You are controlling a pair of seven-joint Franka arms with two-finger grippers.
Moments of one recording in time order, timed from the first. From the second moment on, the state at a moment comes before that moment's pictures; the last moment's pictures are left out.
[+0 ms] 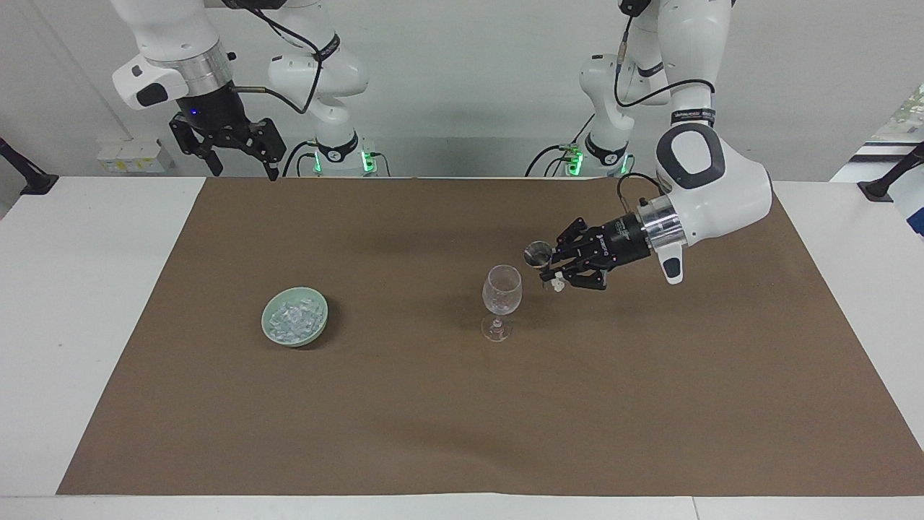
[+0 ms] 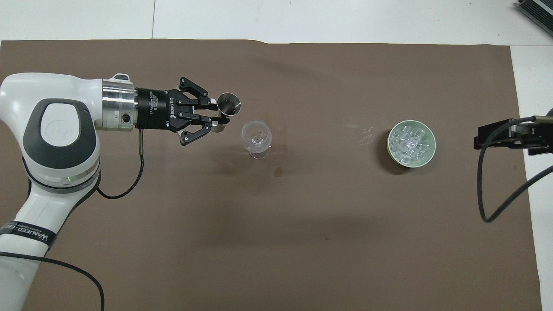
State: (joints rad) left arm -0.34 0.21 0.10 -1.79 -1.14 1.98 -1.32; right arm 0.04 -0.03 -0.01 -1.51 -0.01 1.50 0.16
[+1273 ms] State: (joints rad) left arm -0.36 0.19 0.02 -1.79 -0.86 2.08 -1.43; right arm 0.04 -0.03 -0.01 -1.51 -0.01 1.50 0.16
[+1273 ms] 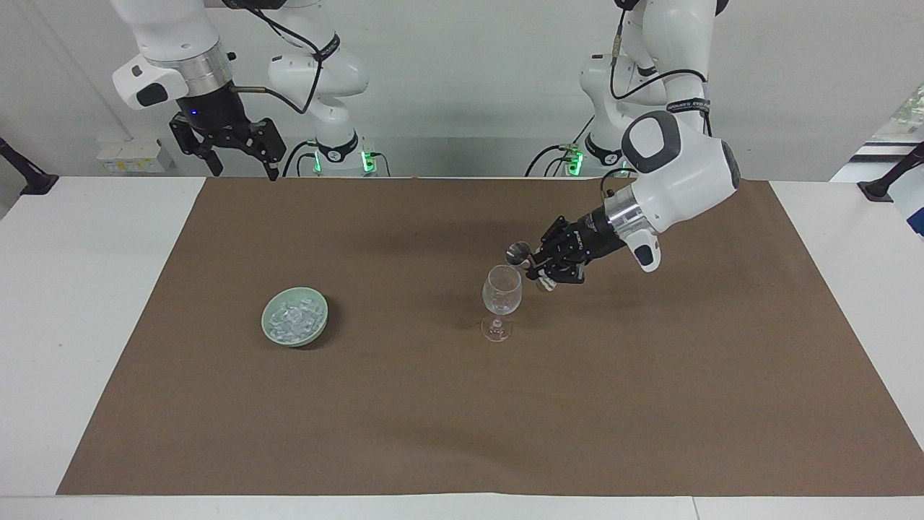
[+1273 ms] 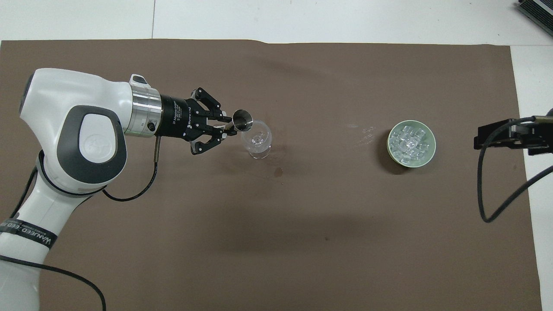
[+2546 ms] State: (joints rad) left arm -0.36 0.17 -0.05 -1.78 -0.48 2.15 -1.68; right arm 0.04 -0.03 -0.01 -1.51 -0.01 1.50 0.16
